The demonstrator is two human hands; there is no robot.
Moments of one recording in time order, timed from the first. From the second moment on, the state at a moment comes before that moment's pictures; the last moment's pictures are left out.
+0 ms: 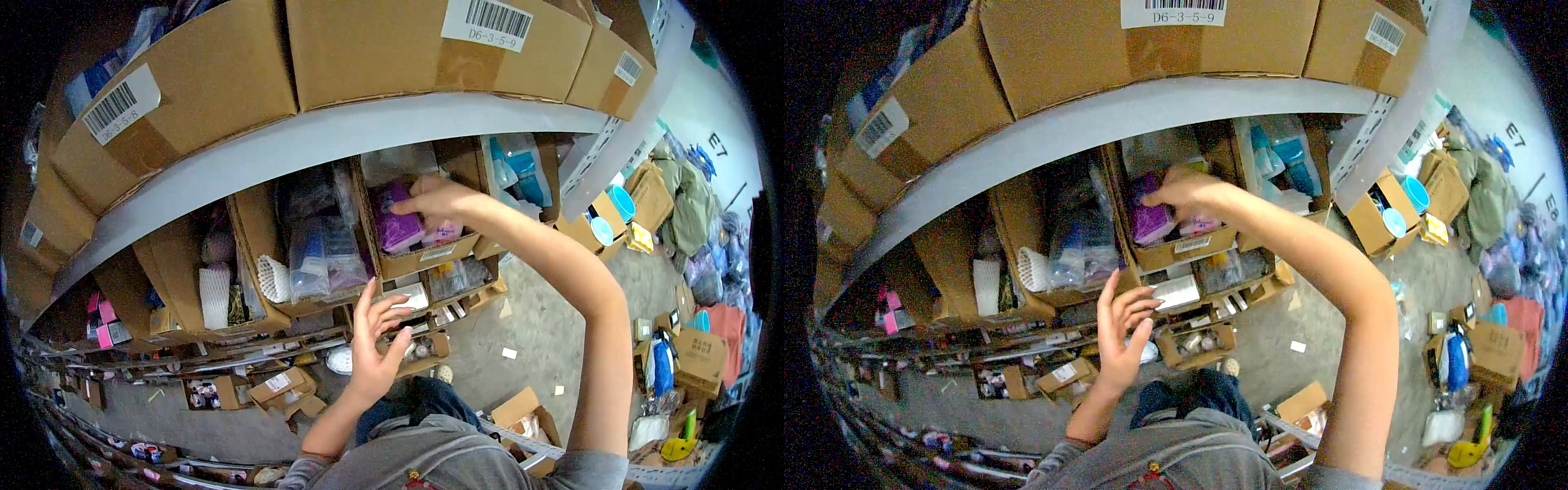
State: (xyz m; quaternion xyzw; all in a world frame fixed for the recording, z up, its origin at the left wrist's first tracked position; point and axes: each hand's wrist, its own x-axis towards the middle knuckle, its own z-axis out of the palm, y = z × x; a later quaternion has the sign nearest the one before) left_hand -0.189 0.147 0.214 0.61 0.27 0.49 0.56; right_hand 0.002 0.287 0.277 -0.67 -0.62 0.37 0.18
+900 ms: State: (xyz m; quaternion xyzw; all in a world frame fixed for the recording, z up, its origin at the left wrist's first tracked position) left_hand -0.165 0.142 0.203 0.63 0.31 0.47 0.53; right_hand -0.012 0.273 0.295 -0.63 -0.71 0.32 -0.02
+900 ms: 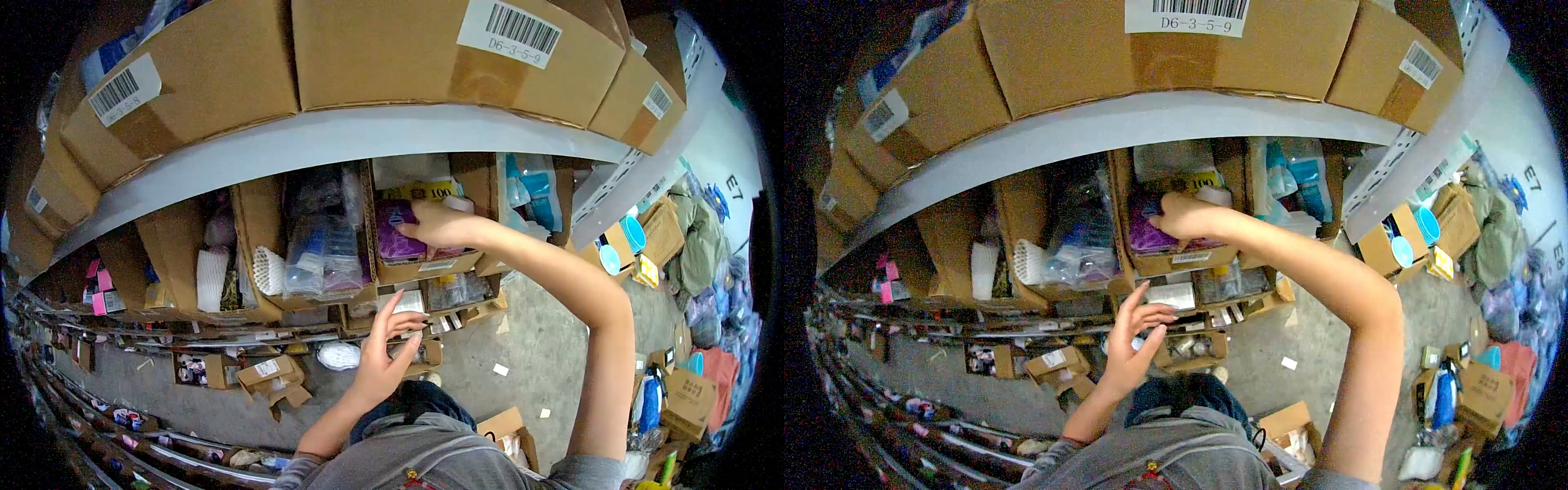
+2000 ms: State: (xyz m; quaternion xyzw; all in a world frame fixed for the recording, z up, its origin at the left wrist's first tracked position) left_hand -0.185 0.132 0.198 0.64 0.35 0.47 0.50; right_hand -0.025 0.235 0.354 -0.40 -0.84 0.27 0.24
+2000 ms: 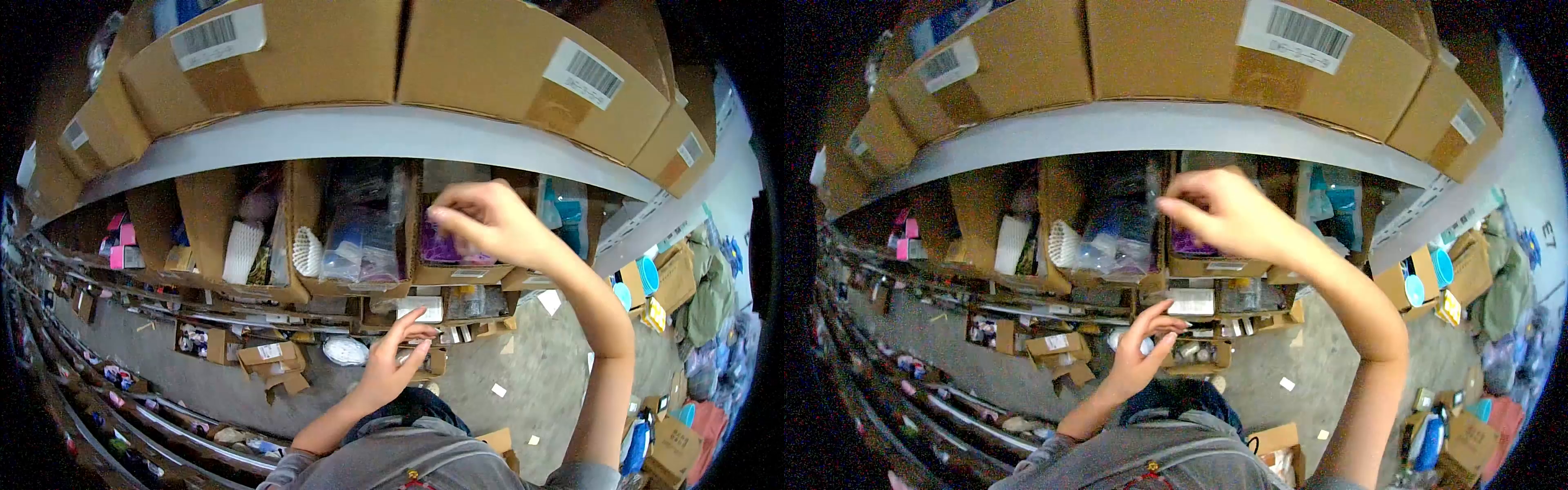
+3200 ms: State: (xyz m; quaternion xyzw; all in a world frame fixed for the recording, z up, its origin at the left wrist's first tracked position) left_hand -0.290 0.127 0.176 0.62 0.35 0.43 0.56; right_hand -0.146 0.454 0.223 -0.52 -0.83 0.11 0.18
